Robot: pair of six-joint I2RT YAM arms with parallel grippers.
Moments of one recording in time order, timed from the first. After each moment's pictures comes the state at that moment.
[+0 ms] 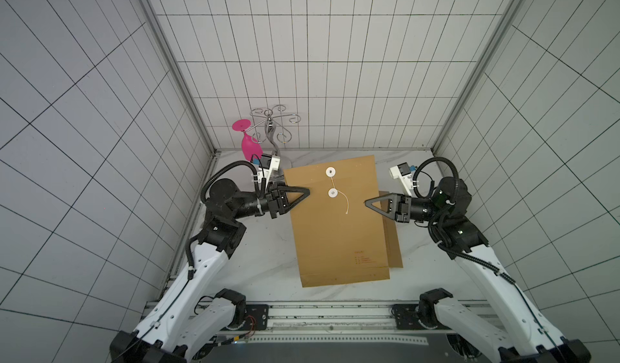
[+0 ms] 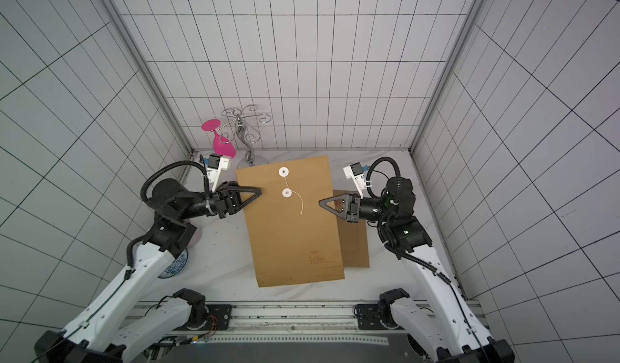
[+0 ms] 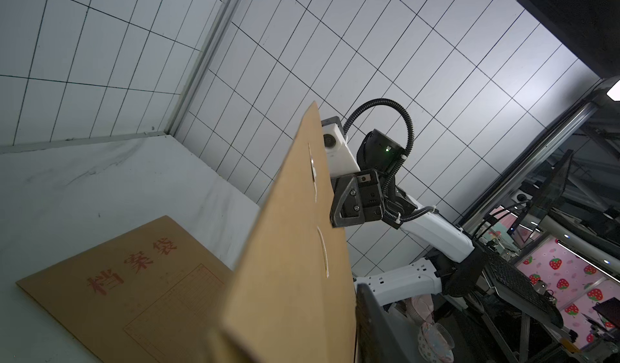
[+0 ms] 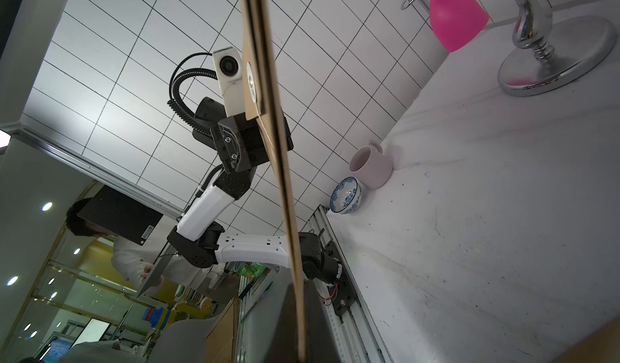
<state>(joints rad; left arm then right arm) -0.32 0.95 0.88 0.24 1.03 -0.77 0.28 0.91 0.87 -0.03 -1.11 0.80</state>
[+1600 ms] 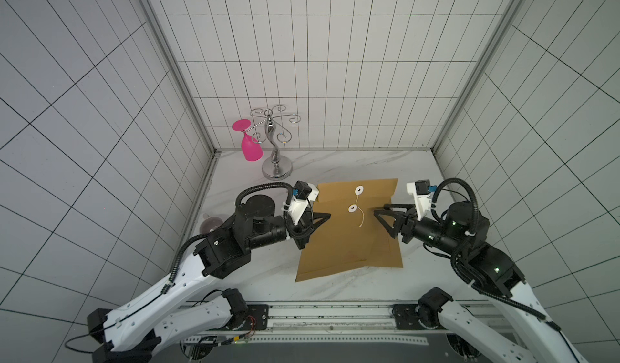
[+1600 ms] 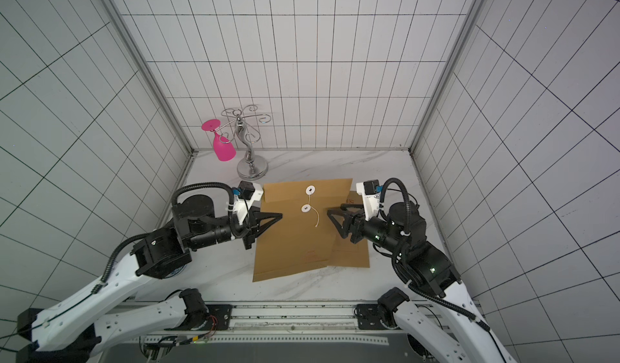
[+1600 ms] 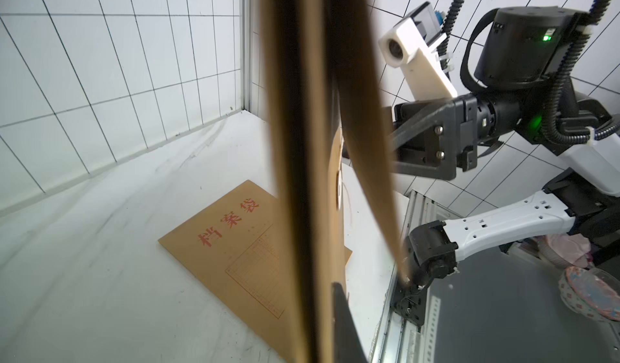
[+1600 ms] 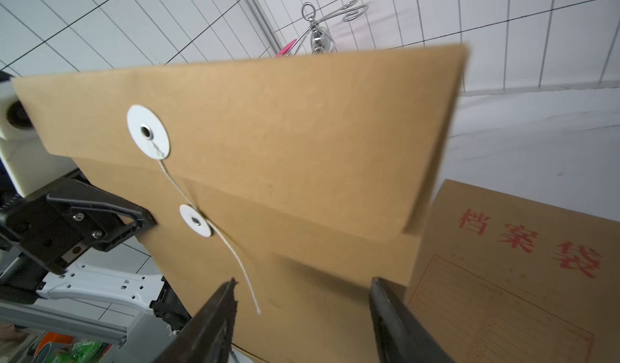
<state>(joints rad) -0.96 0.91 1.12 -0.45 0.17 -0.14 0.59 0.64 0.89 -0.48 -0.30 0.43</state>
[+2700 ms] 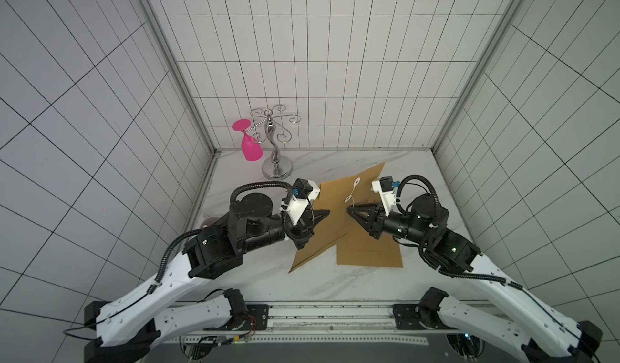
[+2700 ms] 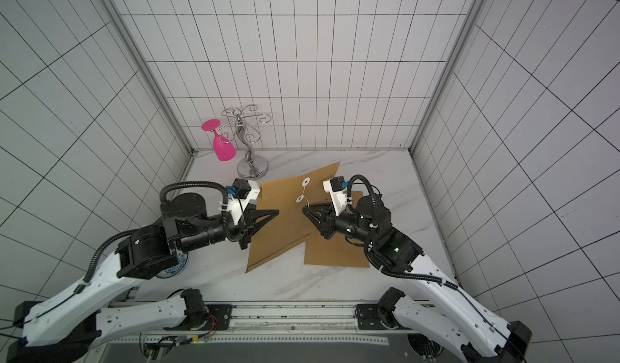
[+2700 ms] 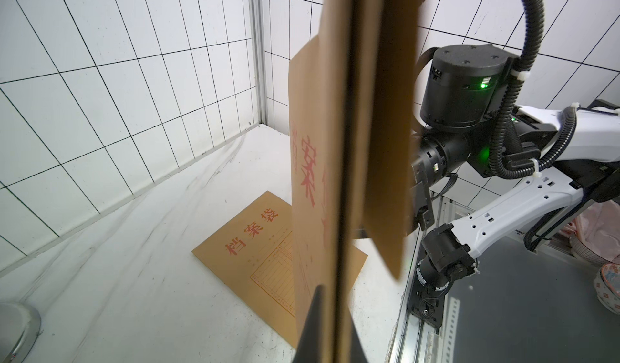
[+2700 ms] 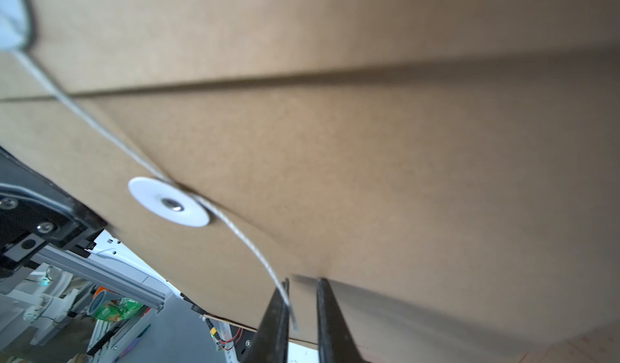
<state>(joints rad) -1.00 0.92 1.24 -0.55 0.10 -0.11 0.74 0.84 0.86 -0.16 -0.35 0.47</state>
